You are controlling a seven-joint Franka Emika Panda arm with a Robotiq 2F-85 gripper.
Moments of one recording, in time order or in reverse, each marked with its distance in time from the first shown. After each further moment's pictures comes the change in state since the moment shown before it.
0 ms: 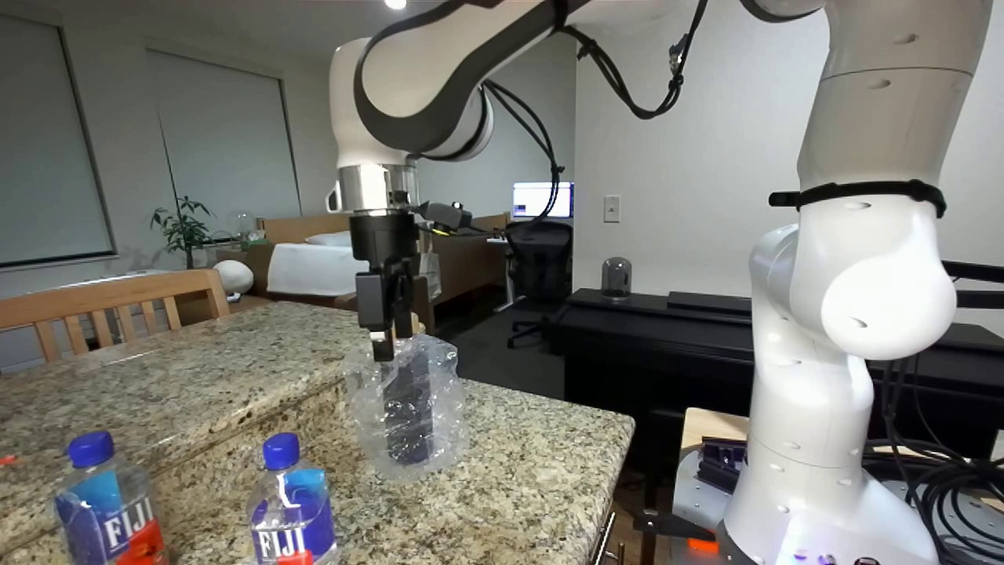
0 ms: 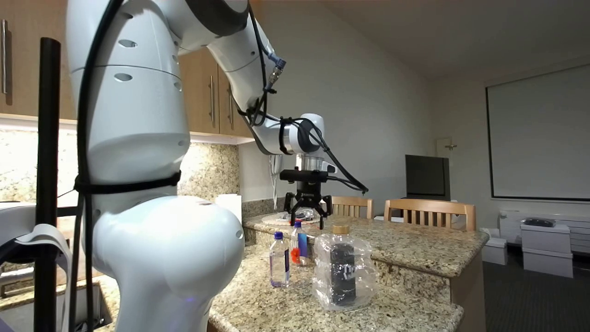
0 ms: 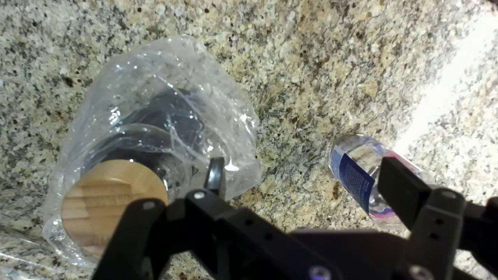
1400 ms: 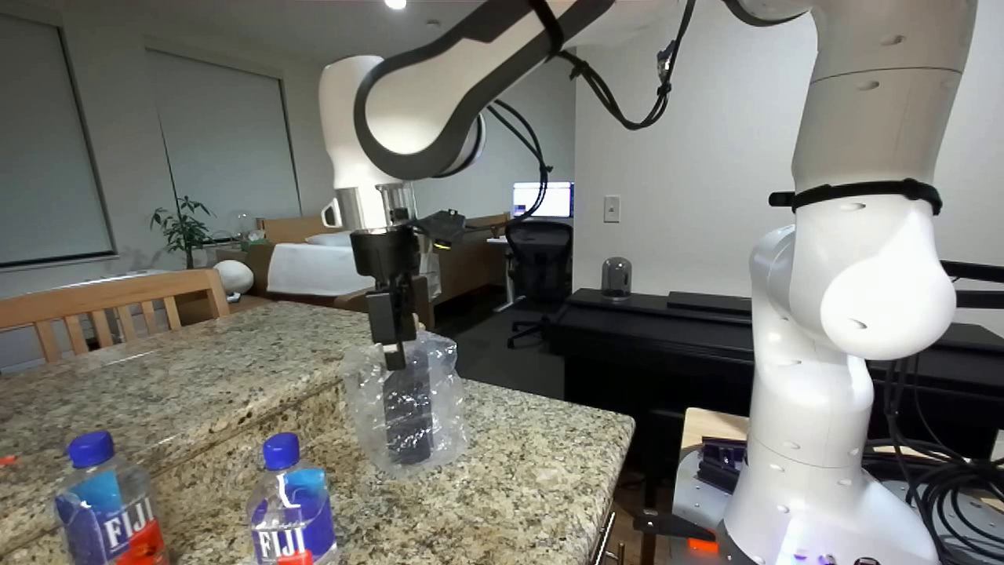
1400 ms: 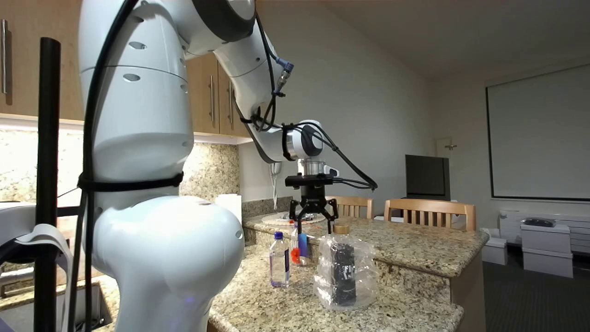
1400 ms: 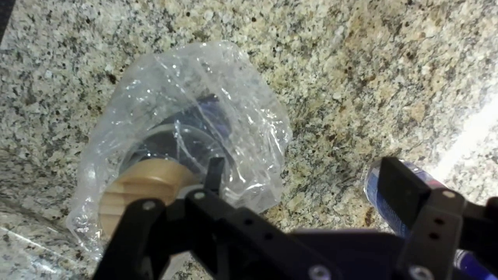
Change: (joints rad) arm -0.004 0.042 0.003 0.007 -0.137 0.010 0.000
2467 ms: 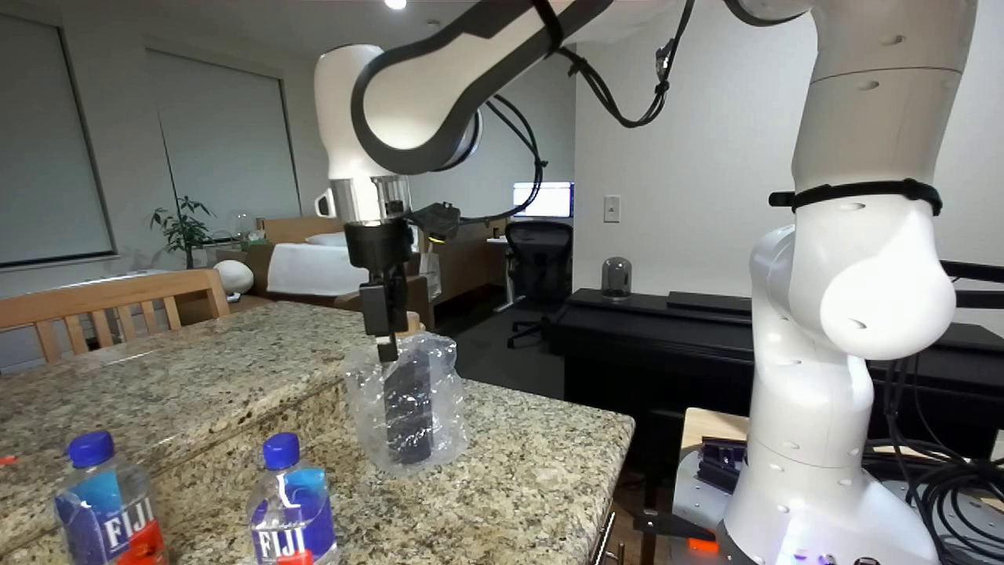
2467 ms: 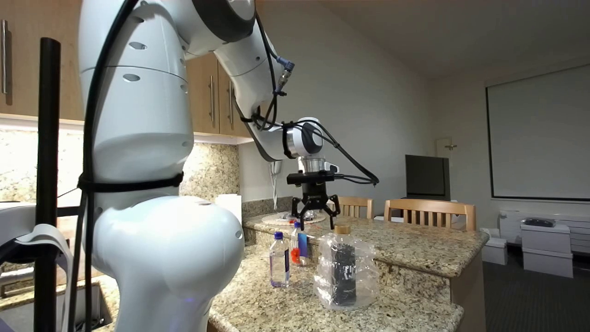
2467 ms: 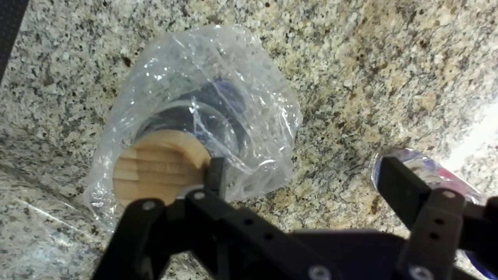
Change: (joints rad) arm -0.003 0.000 0.003 0.020 -0.028 0.012 0.000
